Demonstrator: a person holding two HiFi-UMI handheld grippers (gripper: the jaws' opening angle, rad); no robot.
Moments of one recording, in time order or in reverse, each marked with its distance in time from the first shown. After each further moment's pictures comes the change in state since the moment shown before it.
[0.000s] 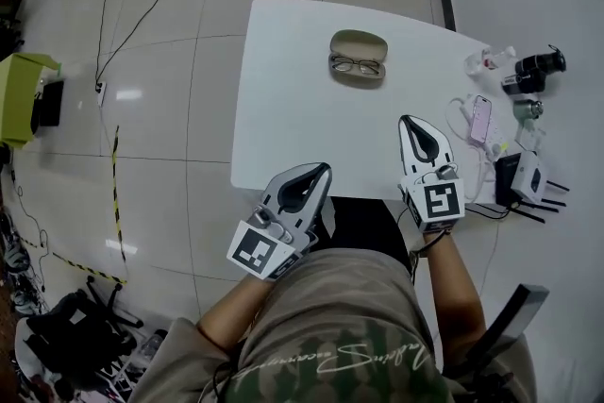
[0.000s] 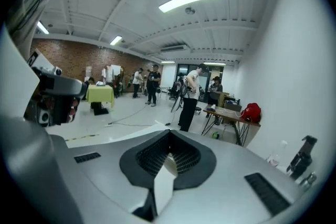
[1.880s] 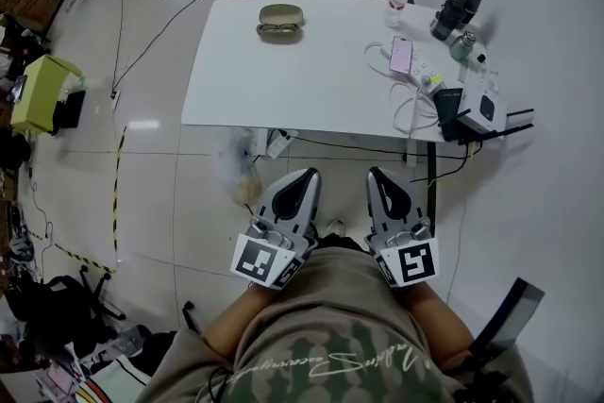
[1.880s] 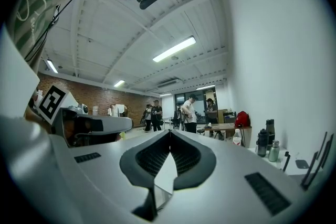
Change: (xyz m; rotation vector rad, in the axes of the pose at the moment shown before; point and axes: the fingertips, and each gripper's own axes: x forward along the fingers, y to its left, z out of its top) left arm -0.031 -0.373 -0.104 0.170 -0.095 0.119; right arm -0.427 0.011 -0.092 0.200 -0.370 0.055
